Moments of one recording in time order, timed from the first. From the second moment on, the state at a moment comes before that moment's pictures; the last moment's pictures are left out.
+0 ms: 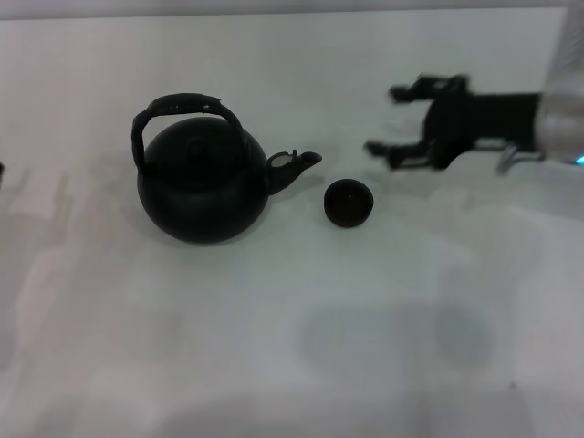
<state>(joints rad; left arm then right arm) -0.21 -2.08 1.01 -0.05 0.62 1.60 -0.25 0.40 2.01 1.74 0.91 -1.69 1.05 -1.73</state>
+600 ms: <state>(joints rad) -0.26 -2.08 1.01 -0.06 0.87 1.61 -0.32 0.32 2.00 2.09 0.81 -1.57 1.15 -1.86</state>
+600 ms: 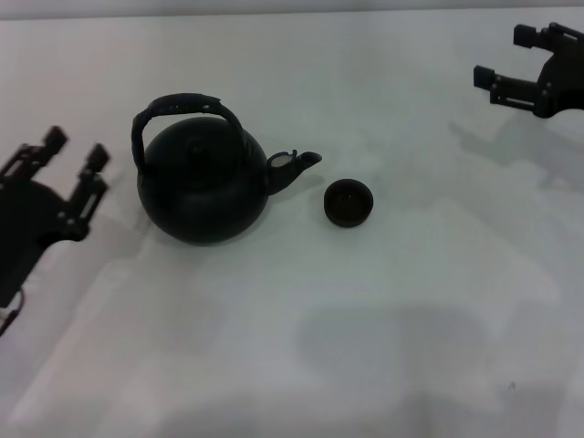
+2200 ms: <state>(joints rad) -0.38 -2.08 1.01 -0.05 0.96 1.40 -0.58 0.32 2.00 2.10 0.78 -1.54 1.18 -1.90</state>
